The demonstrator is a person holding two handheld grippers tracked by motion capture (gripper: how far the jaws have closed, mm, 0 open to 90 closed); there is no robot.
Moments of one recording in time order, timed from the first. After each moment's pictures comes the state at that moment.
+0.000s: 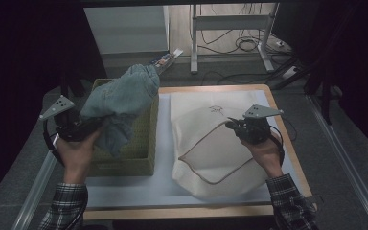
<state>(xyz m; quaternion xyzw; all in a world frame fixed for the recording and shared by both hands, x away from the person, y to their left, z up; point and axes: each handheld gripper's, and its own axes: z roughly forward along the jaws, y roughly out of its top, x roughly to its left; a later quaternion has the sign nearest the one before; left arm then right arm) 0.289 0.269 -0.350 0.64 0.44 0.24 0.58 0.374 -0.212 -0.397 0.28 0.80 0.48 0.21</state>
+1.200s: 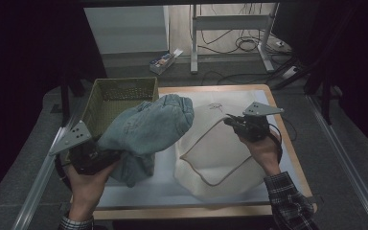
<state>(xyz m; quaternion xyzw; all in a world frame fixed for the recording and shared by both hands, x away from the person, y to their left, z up) 0.221 0.208 -0.344 0.68 0.35 0.19 0.61 0.376 -0.208 -0.392 0.28 0.79 0.50 0.22</state>
